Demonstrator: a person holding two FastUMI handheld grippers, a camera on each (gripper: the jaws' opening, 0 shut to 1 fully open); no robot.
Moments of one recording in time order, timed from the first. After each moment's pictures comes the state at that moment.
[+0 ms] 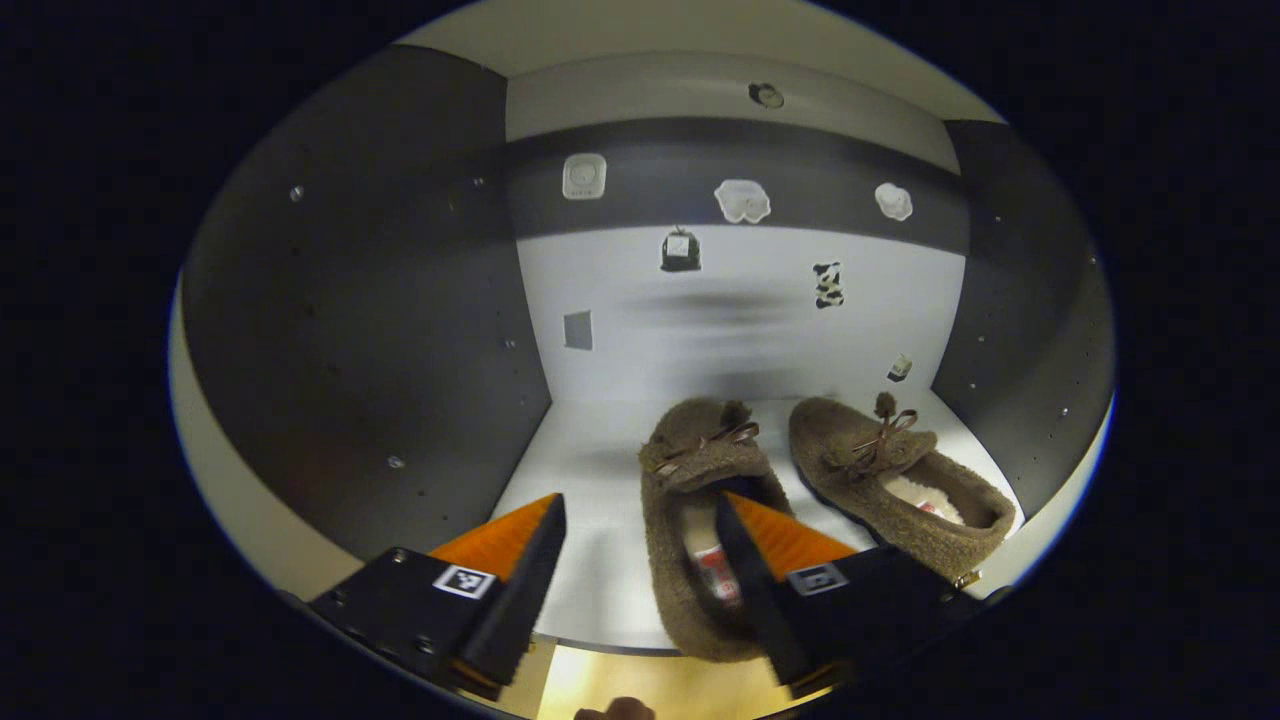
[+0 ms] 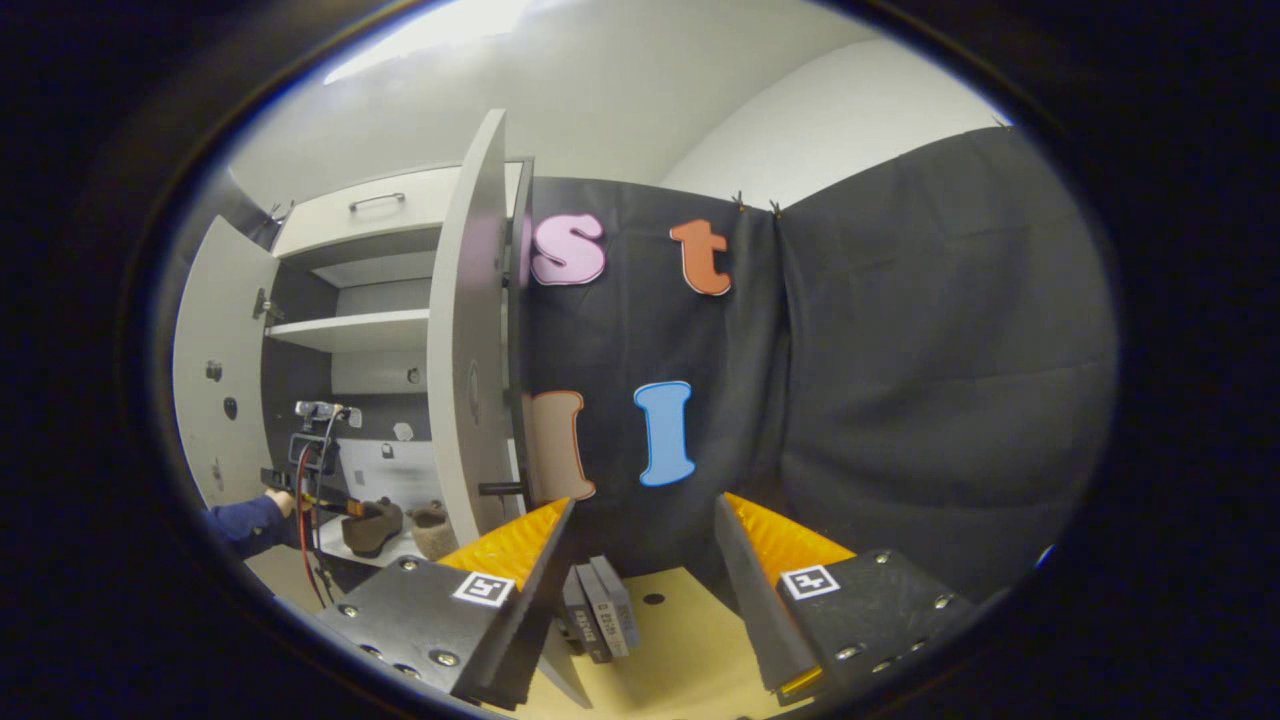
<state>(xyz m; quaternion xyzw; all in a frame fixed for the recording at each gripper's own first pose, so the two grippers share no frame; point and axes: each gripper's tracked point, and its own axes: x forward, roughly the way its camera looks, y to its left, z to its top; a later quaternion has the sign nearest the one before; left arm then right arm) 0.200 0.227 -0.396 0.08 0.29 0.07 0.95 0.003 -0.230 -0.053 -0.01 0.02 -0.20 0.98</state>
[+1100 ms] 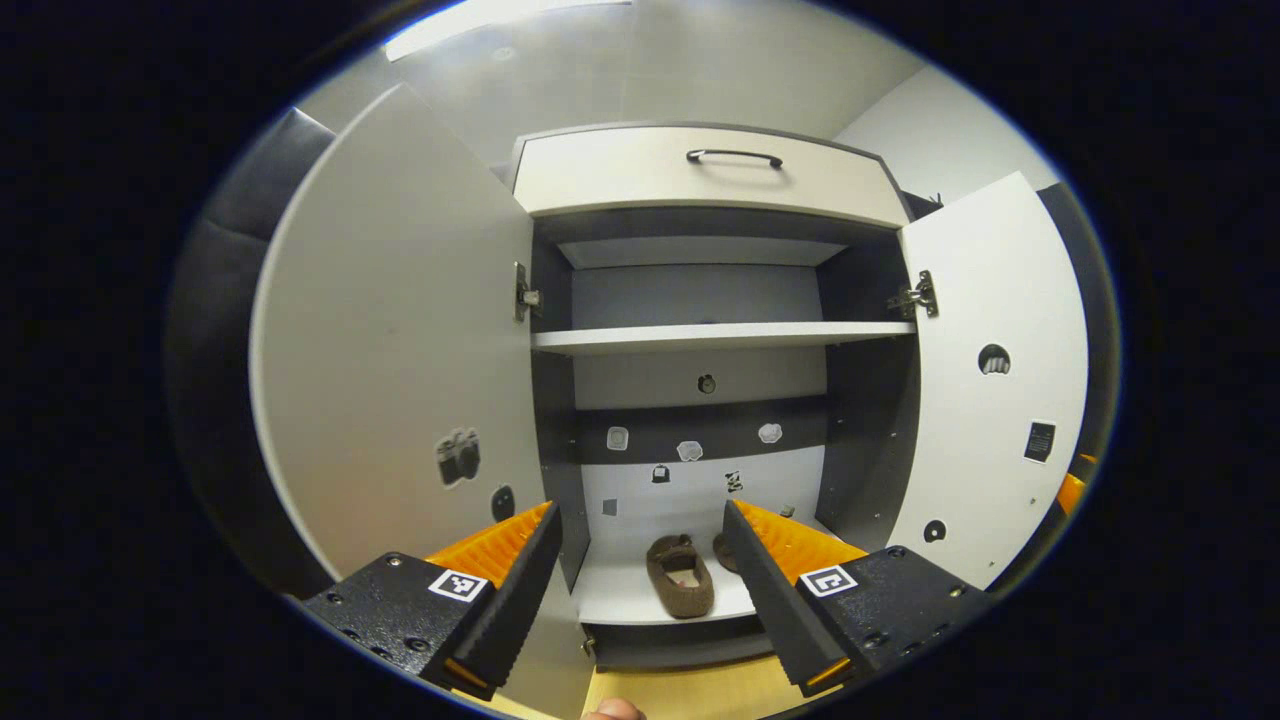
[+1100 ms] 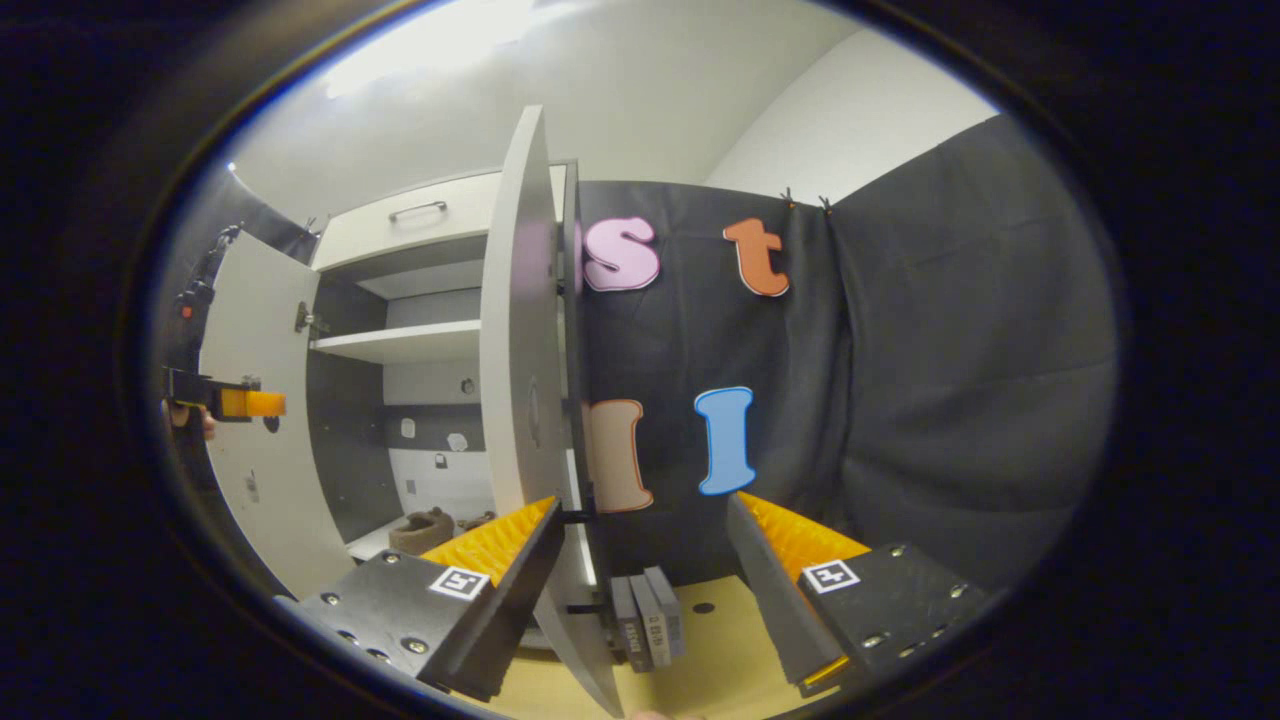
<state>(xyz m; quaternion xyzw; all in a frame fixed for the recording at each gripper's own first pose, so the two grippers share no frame) -0.015 0.194 -0.135 0.07 0.05 0.02 1.00 0.041 -0.190 -0.050 0.01 0.02 -0.11 0.99</state>
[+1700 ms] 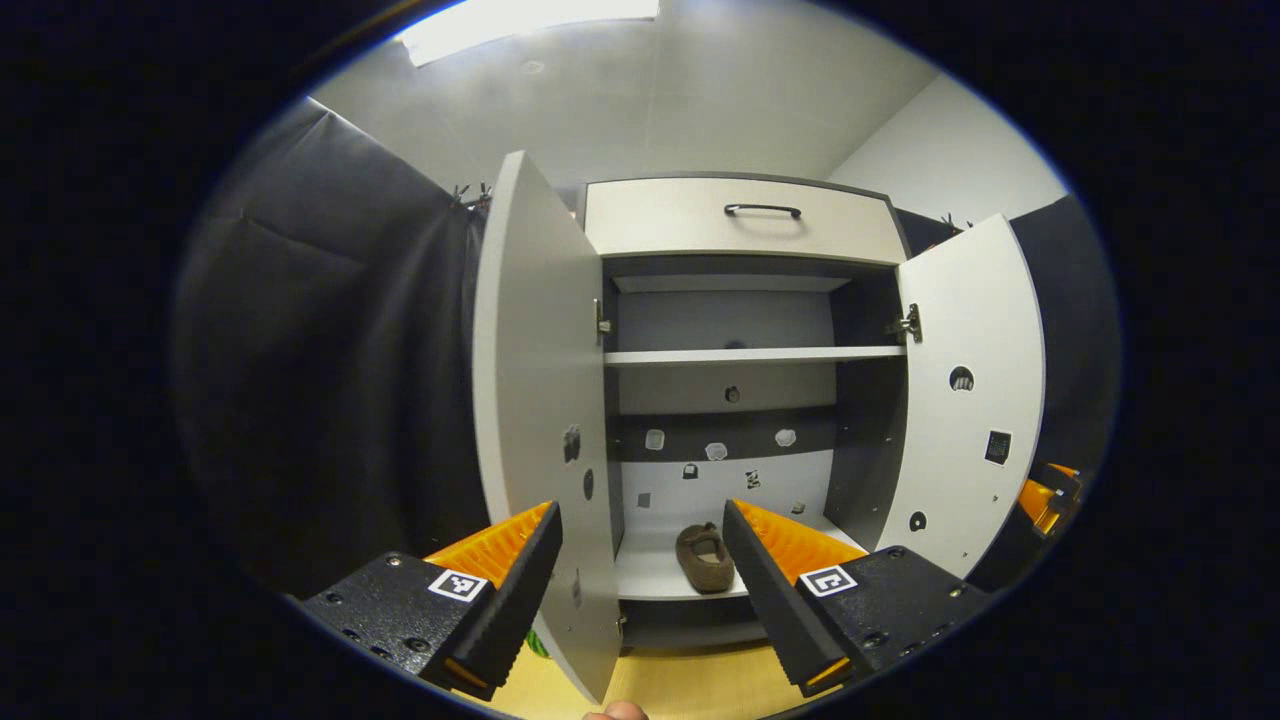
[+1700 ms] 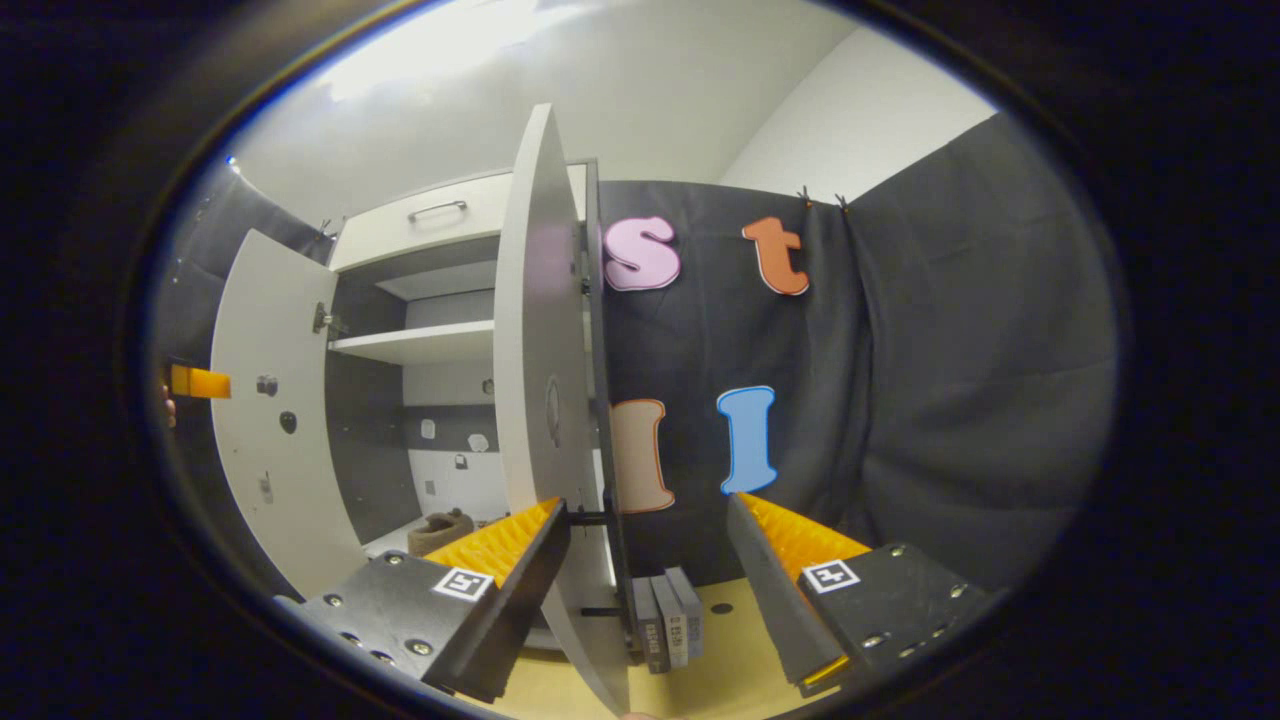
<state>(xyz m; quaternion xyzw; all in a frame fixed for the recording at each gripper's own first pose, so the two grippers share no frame) -0.107 0.235 -0.100 0.06 0.03 0.06 1.00 0.048 -0.167 -0.050 0.00 0.01 -0.08 1.00</state>
